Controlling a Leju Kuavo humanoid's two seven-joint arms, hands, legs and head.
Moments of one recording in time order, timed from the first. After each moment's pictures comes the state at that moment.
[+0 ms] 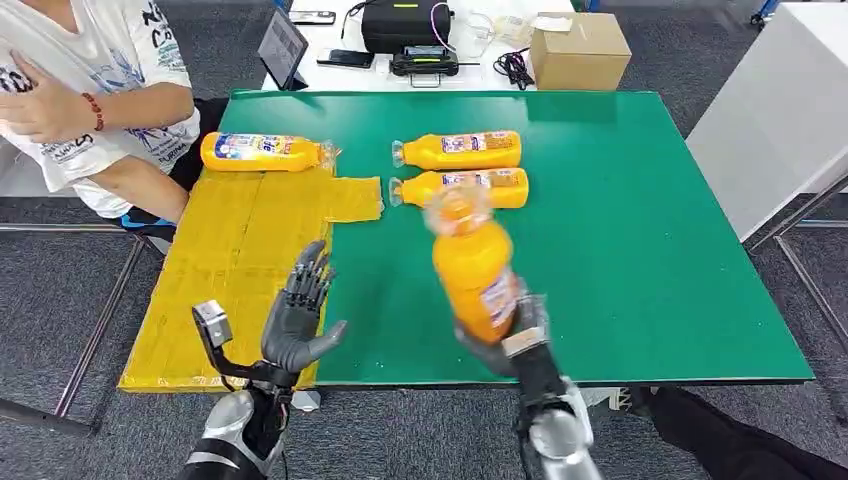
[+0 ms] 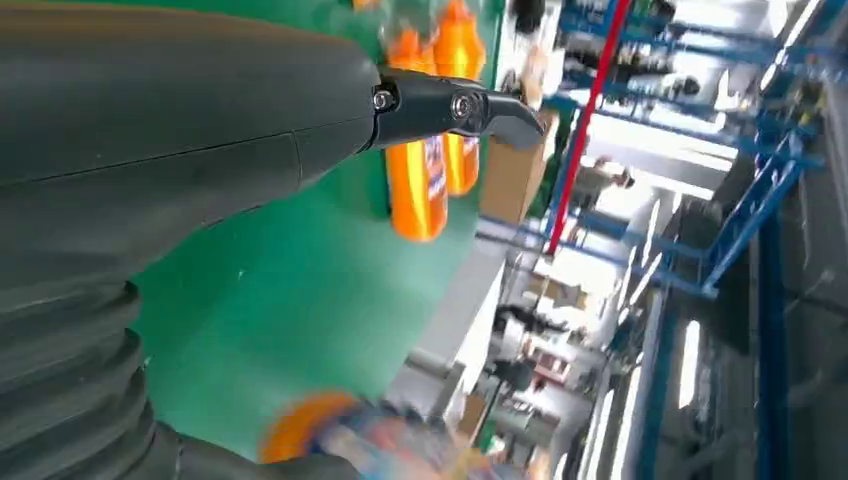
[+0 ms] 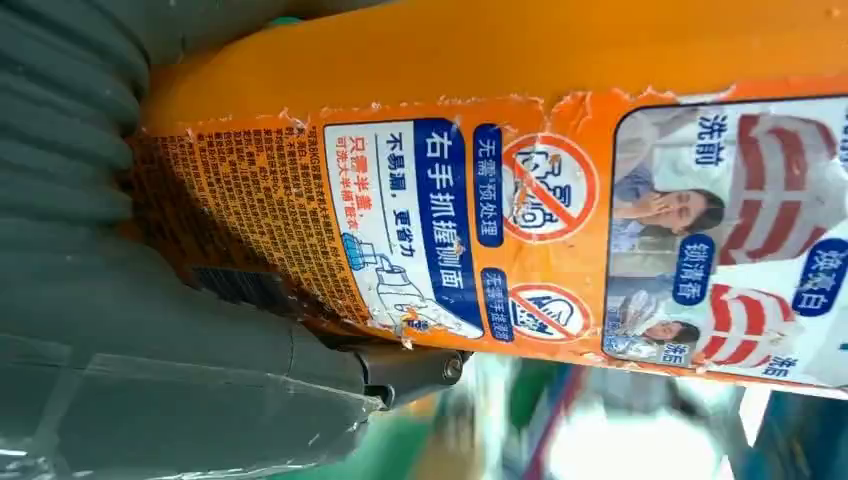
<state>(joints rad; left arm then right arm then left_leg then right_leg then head) -0.17 -0.23 -0.15 -1.12 0.21 -0.27 -0.46 -0.02 0.19 0.21 -1.37 0.34 -0.07 -0.63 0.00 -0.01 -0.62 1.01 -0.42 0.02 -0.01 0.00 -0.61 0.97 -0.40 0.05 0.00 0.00</state>
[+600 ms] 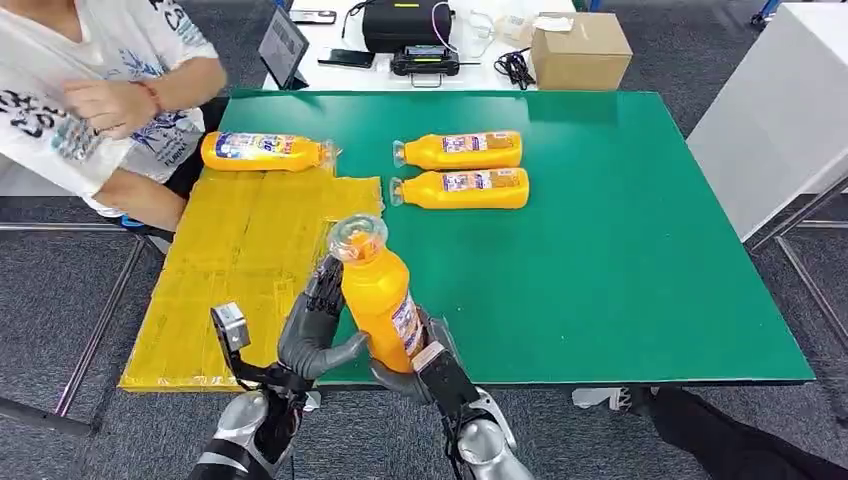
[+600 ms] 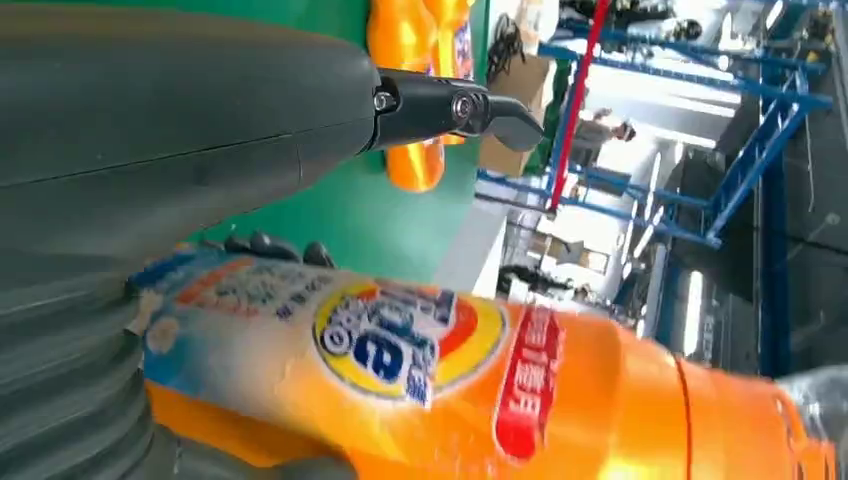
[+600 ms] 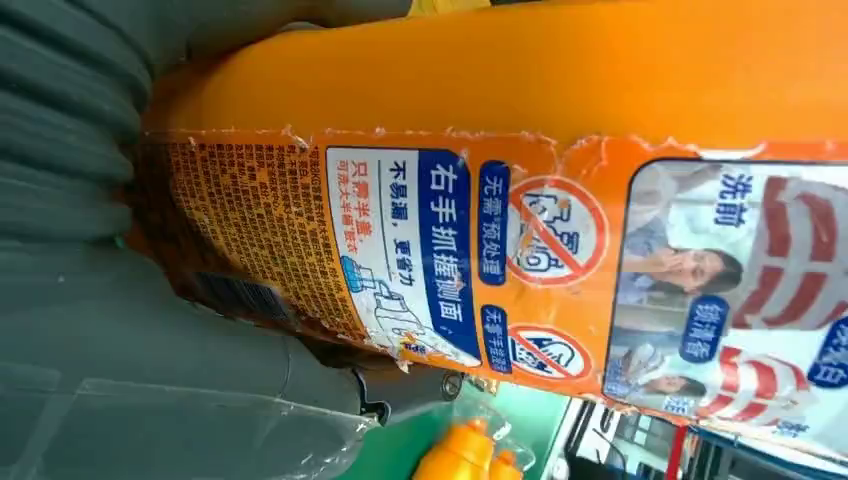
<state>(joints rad) -0.18 -0.23 -0.22 -1.12 0.19 -0.29 -0.47 -0.11 0.26 0.39 -1.07 0.29 -0.03 -0.65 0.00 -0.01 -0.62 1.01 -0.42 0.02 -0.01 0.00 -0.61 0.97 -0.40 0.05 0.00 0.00</state>
